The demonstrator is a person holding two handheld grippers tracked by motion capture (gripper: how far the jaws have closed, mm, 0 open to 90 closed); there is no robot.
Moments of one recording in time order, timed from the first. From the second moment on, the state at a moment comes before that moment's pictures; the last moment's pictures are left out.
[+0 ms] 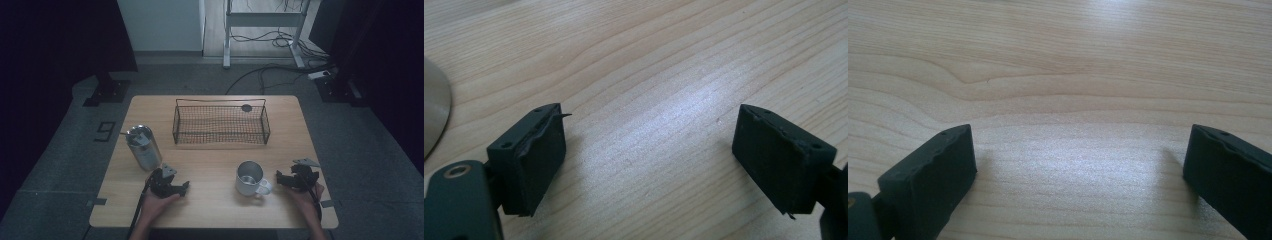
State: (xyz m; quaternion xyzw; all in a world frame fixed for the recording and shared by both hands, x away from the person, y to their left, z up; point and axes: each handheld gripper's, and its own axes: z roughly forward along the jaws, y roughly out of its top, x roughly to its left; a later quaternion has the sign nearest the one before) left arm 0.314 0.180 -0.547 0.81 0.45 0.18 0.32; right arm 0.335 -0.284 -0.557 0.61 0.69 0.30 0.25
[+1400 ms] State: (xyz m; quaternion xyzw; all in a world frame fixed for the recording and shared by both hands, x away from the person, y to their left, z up) left arm 0.294 0.210 -0.507 0.76 0.47 0.22 0.39; right arm 0.335 -0.284 -0.556 0.62 0.68 0.29 0.26
